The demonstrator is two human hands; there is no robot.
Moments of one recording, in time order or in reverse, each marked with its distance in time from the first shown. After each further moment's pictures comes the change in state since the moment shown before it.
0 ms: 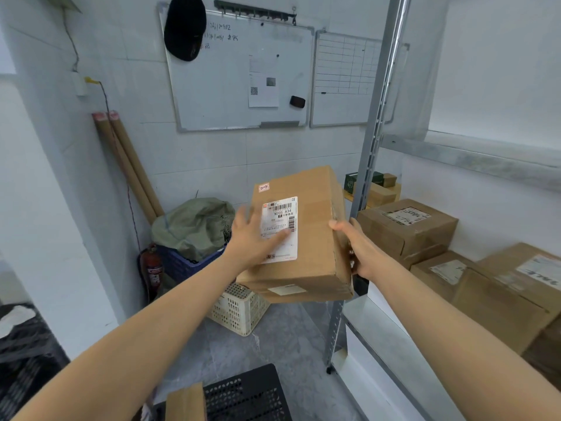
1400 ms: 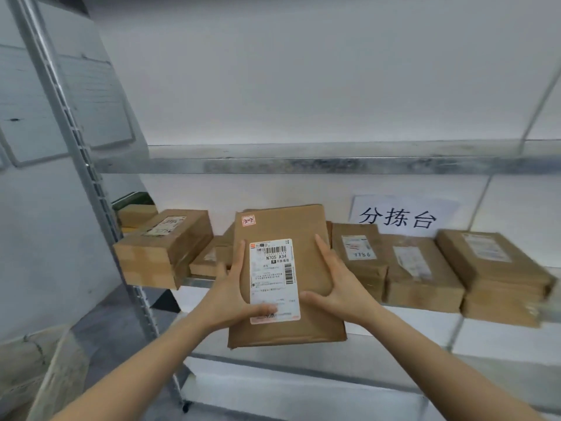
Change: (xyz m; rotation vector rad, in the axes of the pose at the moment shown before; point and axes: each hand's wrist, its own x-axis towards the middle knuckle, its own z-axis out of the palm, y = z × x) left_hand -0.116 0.213 0.187 -0.038 -0.778 0.651; right_hand -0.288 0.094 -0.198 -0.674 0.771 -0.166
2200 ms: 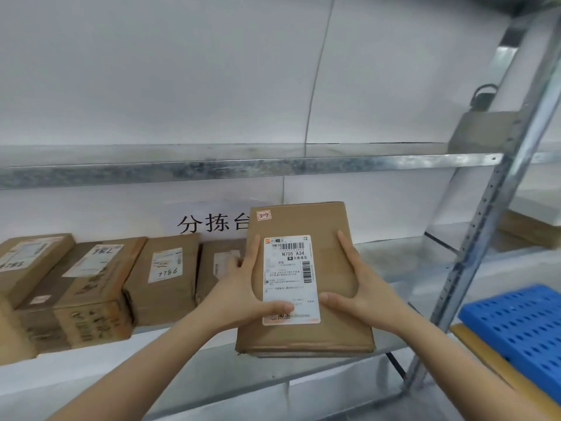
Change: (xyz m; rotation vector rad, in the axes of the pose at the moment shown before) left_hand 0.063 0.307 0.234 -0.054 -0.304 0.406; right_hand -0.203 0.153 -0.291 -0.120 0.318 0.372
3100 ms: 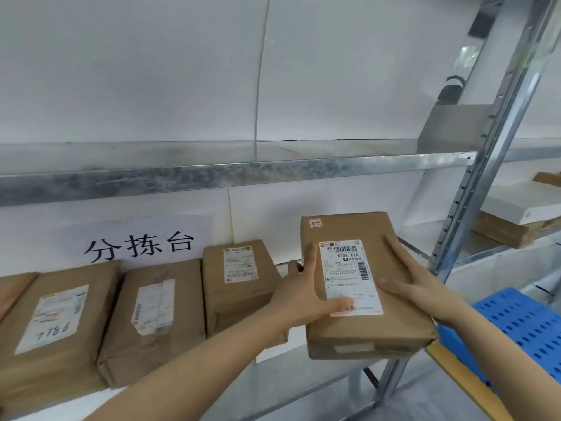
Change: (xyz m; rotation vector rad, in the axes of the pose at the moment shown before) left_hand 0.185 0.091 0.128 -0.004 -0.184 0.194; right_hand 0.071 0.160 -0.125 0.133 0.138 0.267
